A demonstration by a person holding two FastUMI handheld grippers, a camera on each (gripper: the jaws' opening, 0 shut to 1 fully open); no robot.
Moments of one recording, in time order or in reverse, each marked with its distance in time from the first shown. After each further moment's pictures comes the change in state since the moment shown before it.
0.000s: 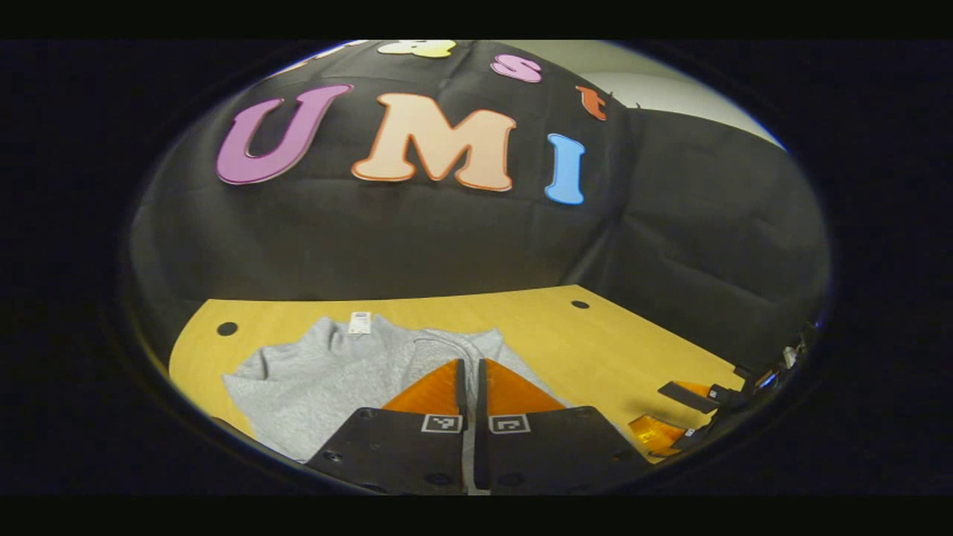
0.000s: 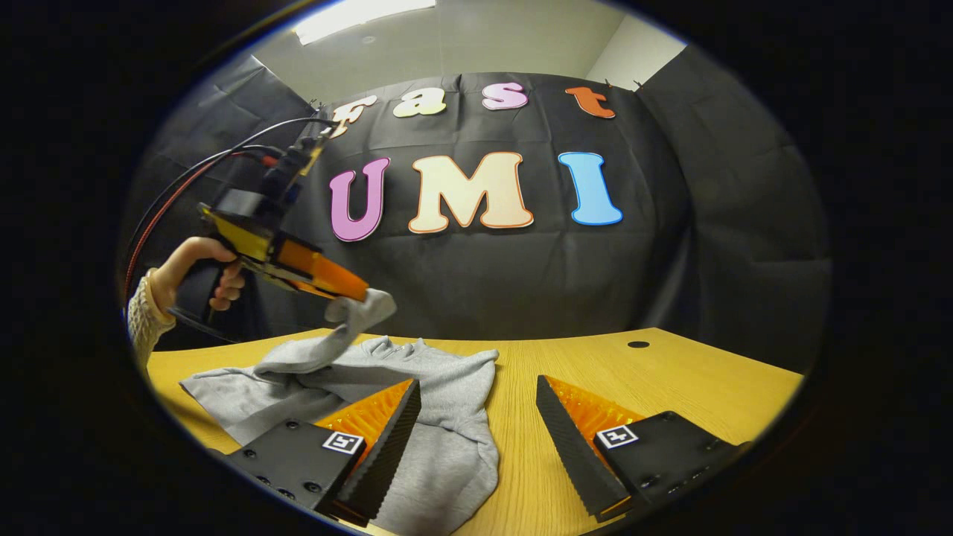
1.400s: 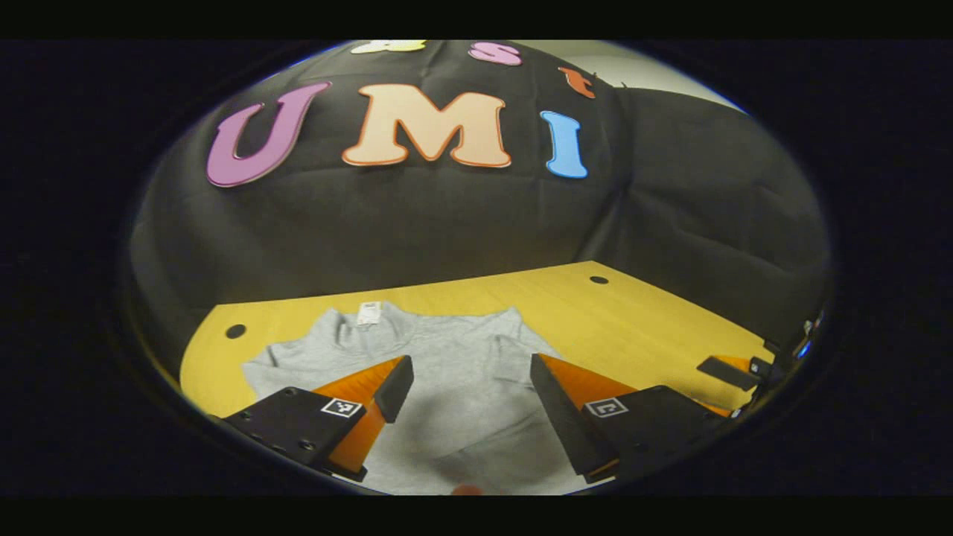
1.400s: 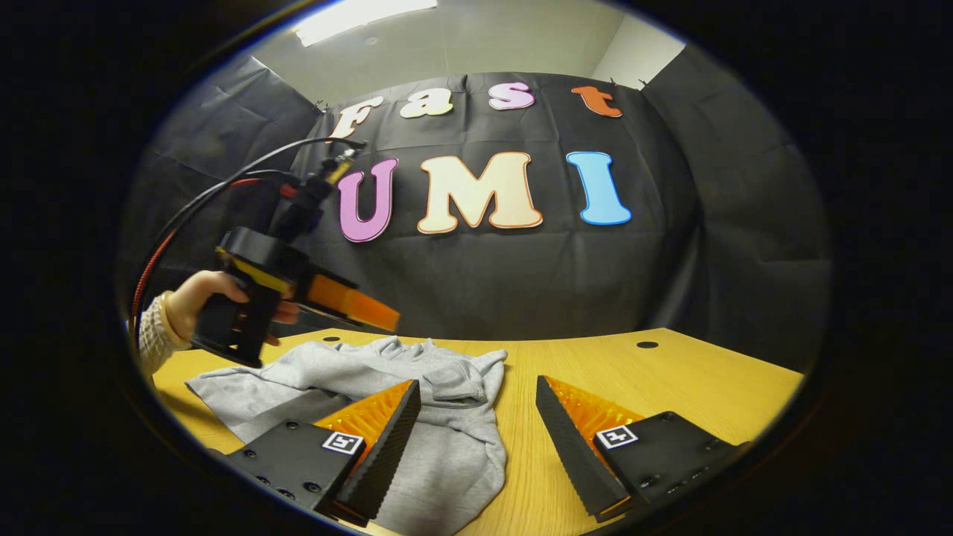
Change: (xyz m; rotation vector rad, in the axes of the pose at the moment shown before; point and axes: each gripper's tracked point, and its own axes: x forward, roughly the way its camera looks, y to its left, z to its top) left arm -0.038 0.045 -0.034 0.112 0.022 0.120; right arm 0.000 0.006 -0.002 0.001 0.009 0.055
